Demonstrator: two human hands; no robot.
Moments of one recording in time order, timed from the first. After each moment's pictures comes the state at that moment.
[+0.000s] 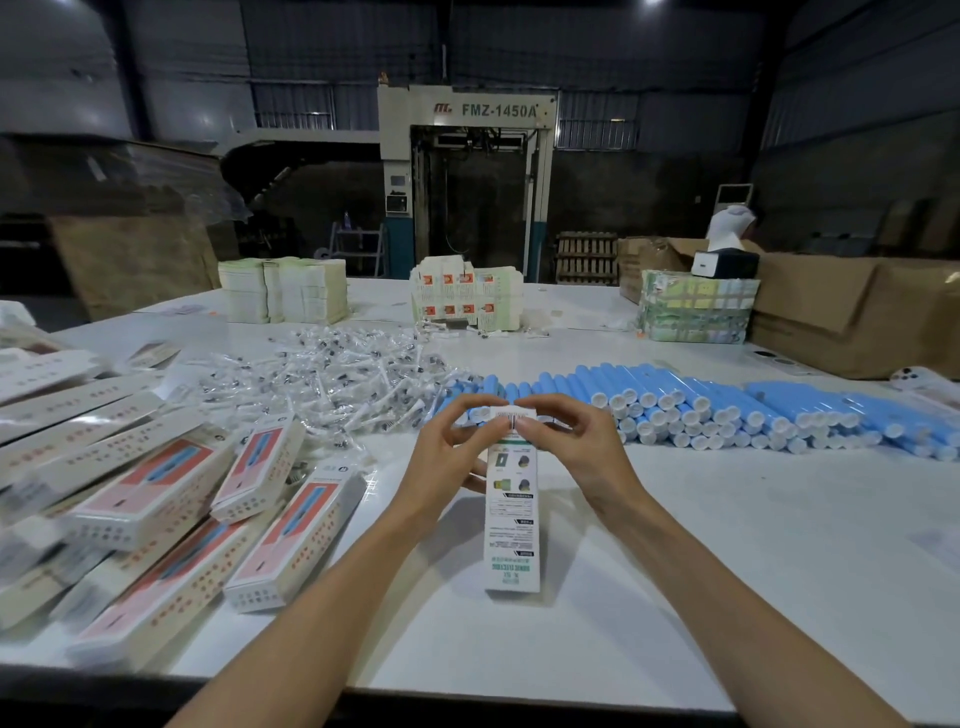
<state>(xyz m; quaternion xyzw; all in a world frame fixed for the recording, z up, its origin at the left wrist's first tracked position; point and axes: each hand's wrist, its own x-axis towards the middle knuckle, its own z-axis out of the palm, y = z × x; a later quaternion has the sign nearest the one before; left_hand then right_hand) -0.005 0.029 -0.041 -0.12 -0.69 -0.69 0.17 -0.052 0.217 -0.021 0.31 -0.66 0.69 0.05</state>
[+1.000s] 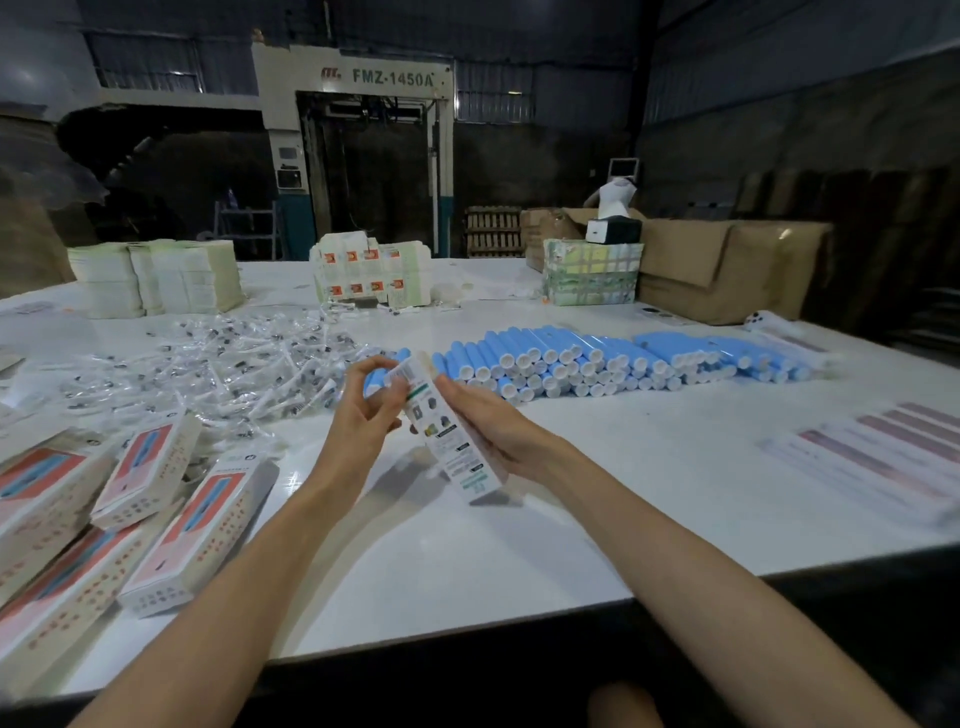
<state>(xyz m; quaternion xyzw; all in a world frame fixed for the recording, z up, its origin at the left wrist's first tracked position) -0.010 0.037 -0.048 -0.14 -0.67 -0.70 0.19 -0.044 0.226 -0.024 0.28 -0.70 0.64 -0.16</state>
